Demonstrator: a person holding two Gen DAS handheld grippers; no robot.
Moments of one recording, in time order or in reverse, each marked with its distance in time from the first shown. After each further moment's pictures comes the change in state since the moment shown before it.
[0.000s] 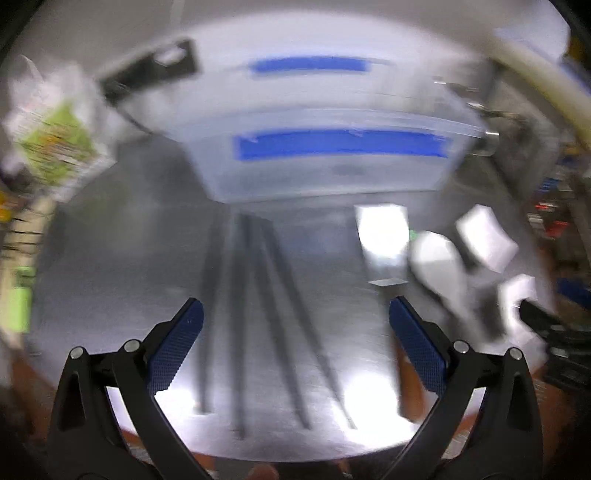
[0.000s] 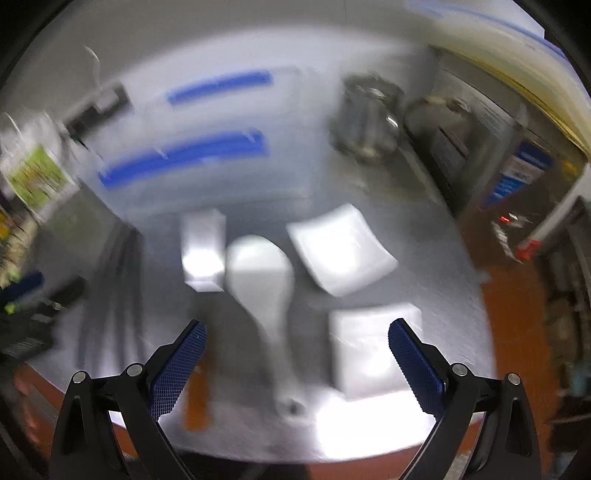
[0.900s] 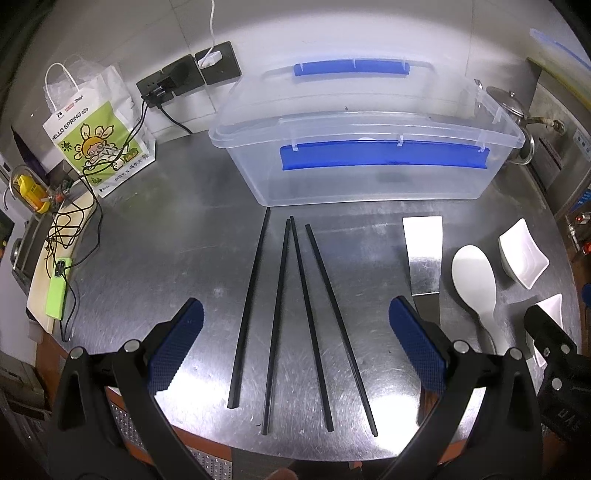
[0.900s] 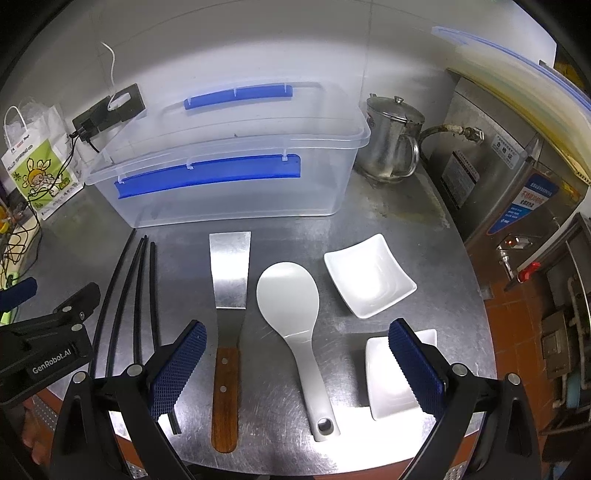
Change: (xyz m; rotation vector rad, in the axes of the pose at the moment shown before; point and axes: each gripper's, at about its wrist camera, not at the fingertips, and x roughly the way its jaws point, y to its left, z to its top) left arm -0.012 0.001 0.015 -0.044 -0.011 0.271; right arm -0.011 0.045 0.024 -0.019 -0.063 0.040
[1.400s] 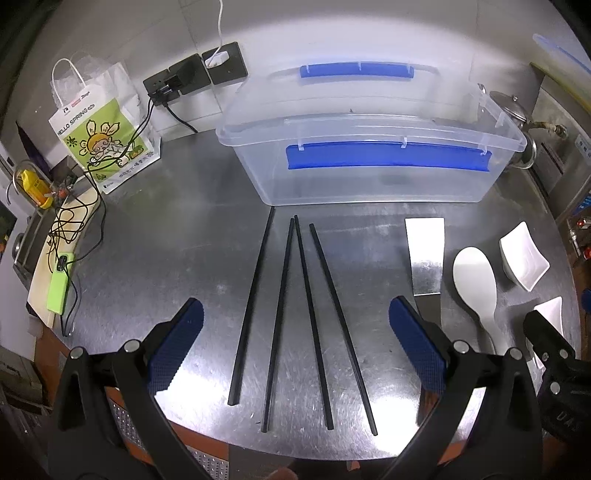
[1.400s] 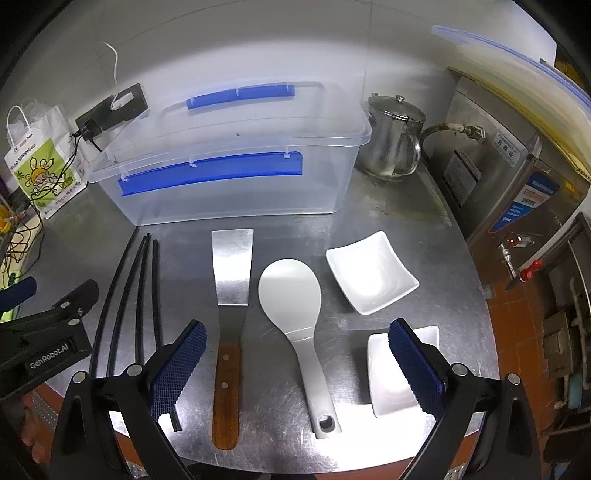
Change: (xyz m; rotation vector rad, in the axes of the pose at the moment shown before) left arm -0.004 0.001 -0.003 -0.017 -0.009 0.010; right arm -0.001 -0.001 -0.003 -0.003 0.000 0.015
